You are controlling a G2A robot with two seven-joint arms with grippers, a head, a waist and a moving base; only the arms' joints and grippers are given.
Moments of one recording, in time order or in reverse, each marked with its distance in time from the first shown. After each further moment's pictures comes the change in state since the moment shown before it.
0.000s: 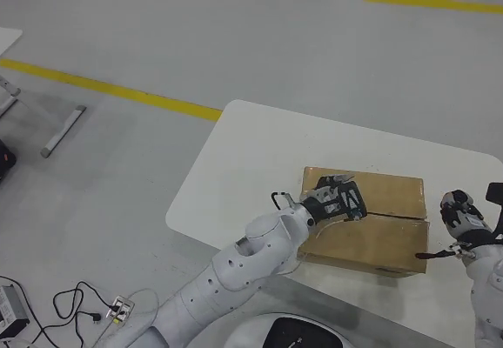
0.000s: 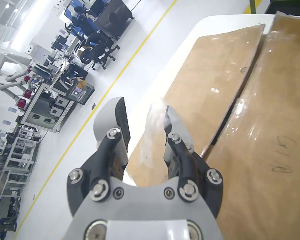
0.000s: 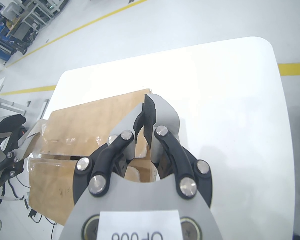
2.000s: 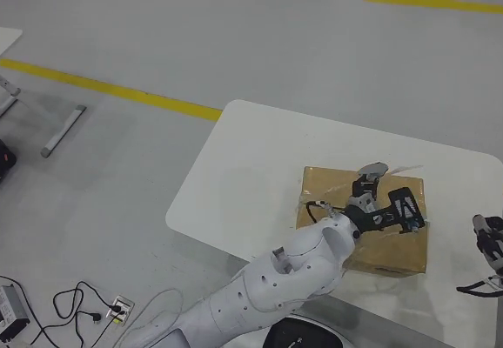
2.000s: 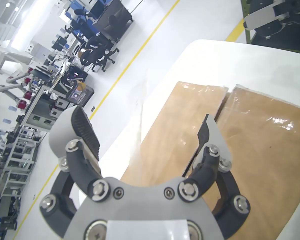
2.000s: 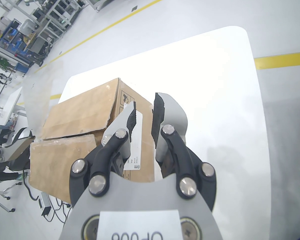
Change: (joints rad) left arm -0.029 -0.135 0.098 -0.089 0.054 0.067 -0.259; right arm -0.136 0.048 0.198 0.022 0.188 -0.242 -0.044
